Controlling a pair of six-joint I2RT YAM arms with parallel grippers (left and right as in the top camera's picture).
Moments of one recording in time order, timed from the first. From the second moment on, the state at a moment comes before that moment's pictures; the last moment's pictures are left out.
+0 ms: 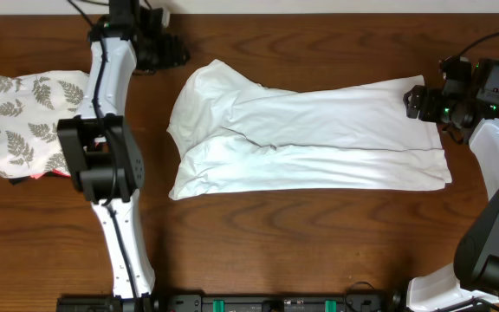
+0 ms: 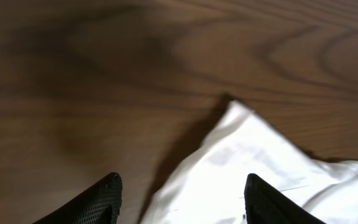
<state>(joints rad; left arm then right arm) 0.04 2.42 2.18 -0.86 0.43 -0.03 -0.29 1.74 1.20 -0.40 -0.31 -0.08</state>
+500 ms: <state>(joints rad) 0.01 2.55 2.21 -0.98 0.48 0.07 -0.29 1.74 1.20 -0.41 -0.32 -0.08</state>
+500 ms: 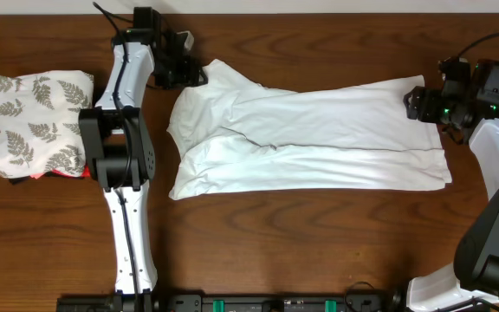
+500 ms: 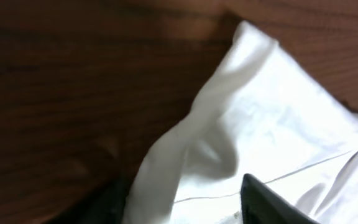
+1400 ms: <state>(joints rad) 0.00 2.55 2.21 -1.16 0.42 0.09 -0.40 2.00 1.20 0.01 -0.36 0.02</state>
